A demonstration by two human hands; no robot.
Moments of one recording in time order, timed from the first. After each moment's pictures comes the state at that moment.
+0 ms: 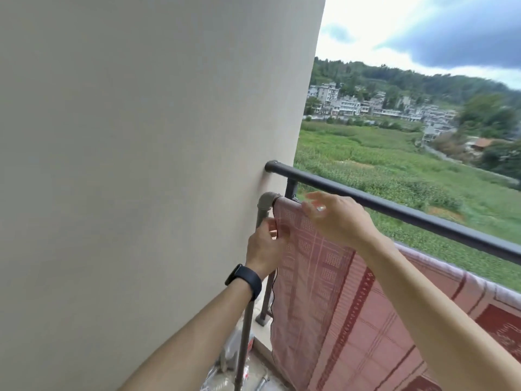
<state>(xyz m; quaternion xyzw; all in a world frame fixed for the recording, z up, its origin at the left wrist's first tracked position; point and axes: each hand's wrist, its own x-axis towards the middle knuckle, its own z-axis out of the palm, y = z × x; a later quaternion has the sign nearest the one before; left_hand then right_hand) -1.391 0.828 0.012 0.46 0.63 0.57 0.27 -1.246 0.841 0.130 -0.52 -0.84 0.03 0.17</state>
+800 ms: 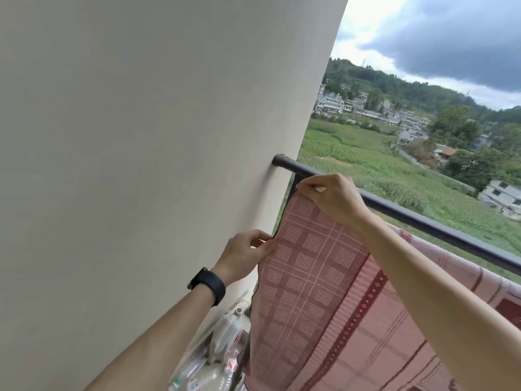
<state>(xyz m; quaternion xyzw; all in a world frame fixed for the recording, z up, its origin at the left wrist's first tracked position) -1.517 0.807 -0.025 0.56 0.57 0.50 0.34 -1.345 0.881 0.124 -0.44 -0.84 0.05 0.31</state>
